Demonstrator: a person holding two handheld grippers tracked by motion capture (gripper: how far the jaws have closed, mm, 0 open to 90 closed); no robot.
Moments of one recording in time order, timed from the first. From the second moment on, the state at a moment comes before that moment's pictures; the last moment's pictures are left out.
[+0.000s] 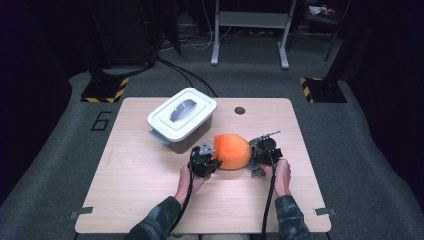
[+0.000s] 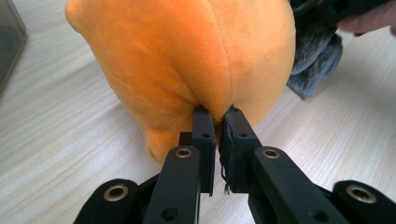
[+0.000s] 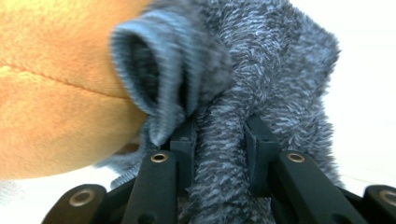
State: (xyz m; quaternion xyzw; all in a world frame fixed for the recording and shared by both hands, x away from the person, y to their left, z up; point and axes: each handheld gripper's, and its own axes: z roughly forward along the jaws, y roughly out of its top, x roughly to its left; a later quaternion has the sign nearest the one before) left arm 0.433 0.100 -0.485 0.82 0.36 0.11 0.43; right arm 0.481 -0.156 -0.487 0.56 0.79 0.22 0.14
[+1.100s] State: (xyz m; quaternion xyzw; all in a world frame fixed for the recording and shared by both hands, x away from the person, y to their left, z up) left arm 0.429 0.100 -0.484 0.82 0.36 0.14 0.43; right arm 0.465 -0.107 -0.424 0.48 0.81 0.28 0.19
